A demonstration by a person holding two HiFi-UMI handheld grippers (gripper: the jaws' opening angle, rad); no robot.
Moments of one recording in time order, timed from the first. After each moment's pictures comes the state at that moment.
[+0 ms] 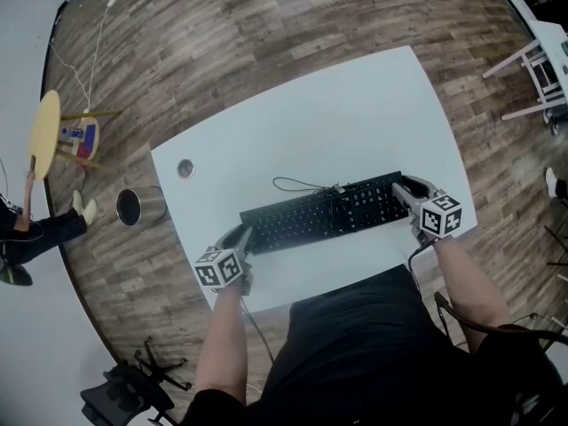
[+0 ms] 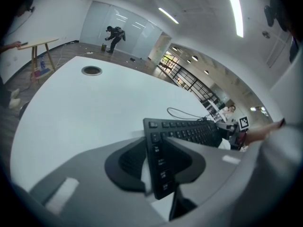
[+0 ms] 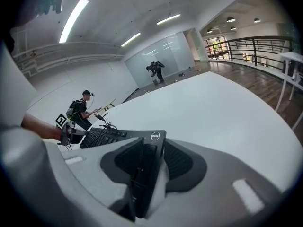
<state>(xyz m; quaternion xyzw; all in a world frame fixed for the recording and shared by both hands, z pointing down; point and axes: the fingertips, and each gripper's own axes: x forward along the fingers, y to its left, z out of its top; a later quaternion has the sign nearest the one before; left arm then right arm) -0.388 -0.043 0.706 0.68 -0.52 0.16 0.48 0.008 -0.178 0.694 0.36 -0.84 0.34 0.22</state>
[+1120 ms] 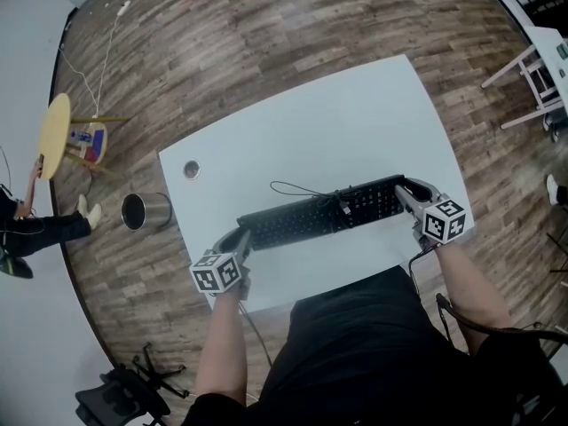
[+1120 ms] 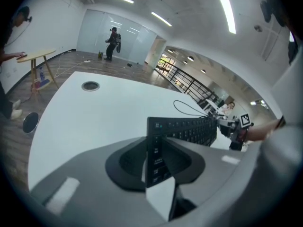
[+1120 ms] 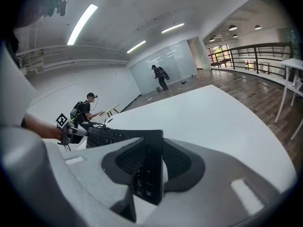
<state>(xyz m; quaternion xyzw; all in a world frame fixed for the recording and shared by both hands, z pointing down) -0.385 -0.042 0.672 0.70 -0.53 0.17 0.44 0.013 -0.177 0.659 0.36 -0.86 0.30 0.18</state>
